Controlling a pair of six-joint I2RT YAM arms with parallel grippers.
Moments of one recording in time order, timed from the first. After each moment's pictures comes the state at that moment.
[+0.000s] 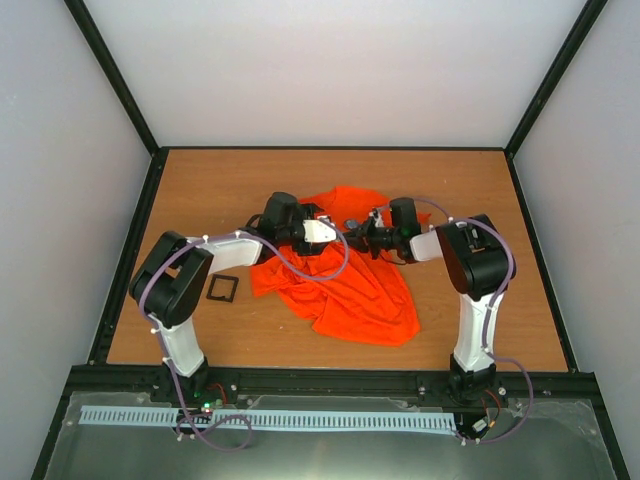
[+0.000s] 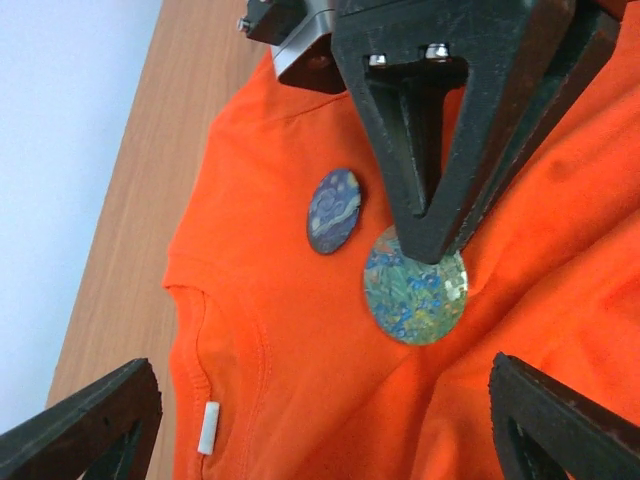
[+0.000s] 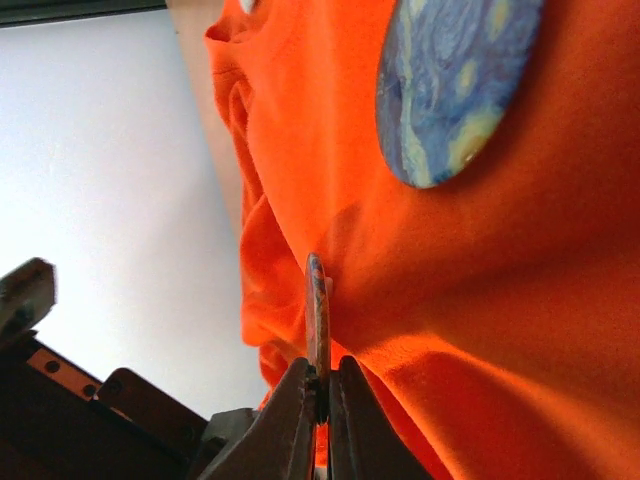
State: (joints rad) left arm -0.54 1.80 0.98 0.23 0.28 0.99; right arm 0.32 2.04 0.96 0.44 -0.88 1.17
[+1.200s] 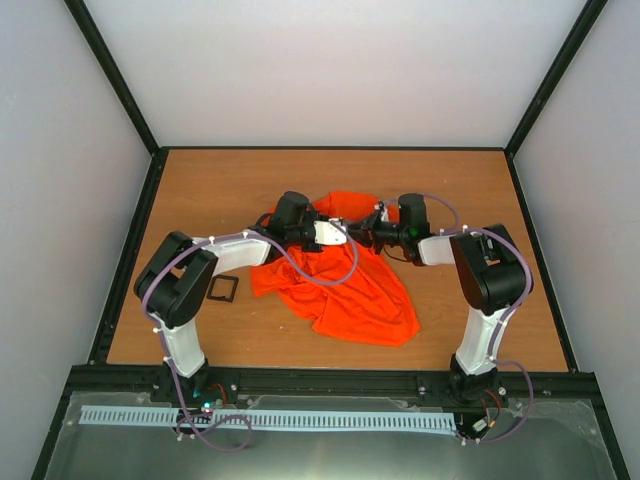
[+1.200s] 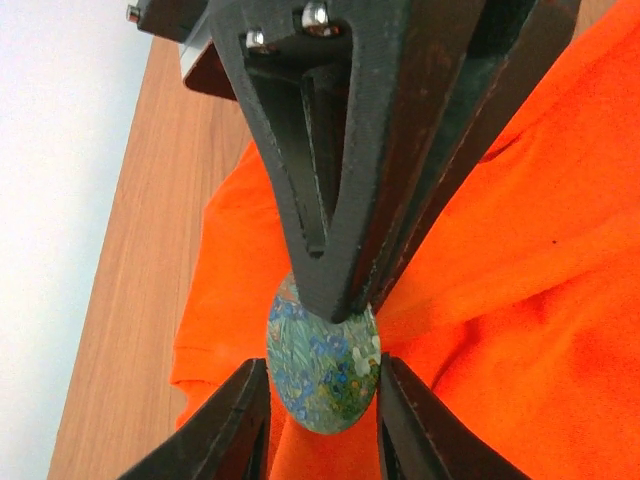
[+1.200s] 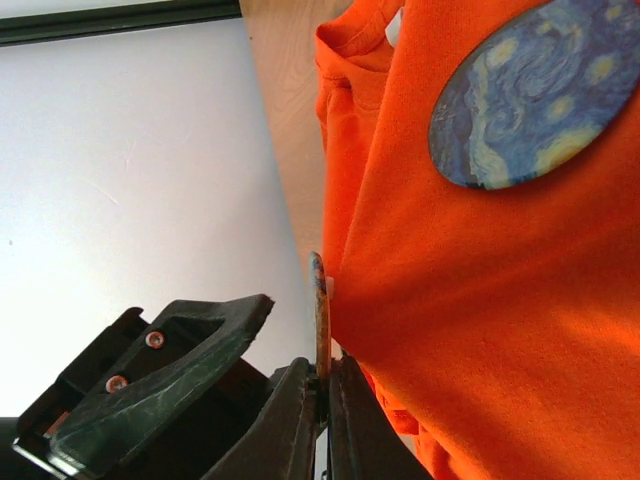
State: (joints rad) left arm -0.61 1.81 1.05 0.16 0.29 1.00; right arm 0.31 1.88 0.86 0.53 -0.90 1.29
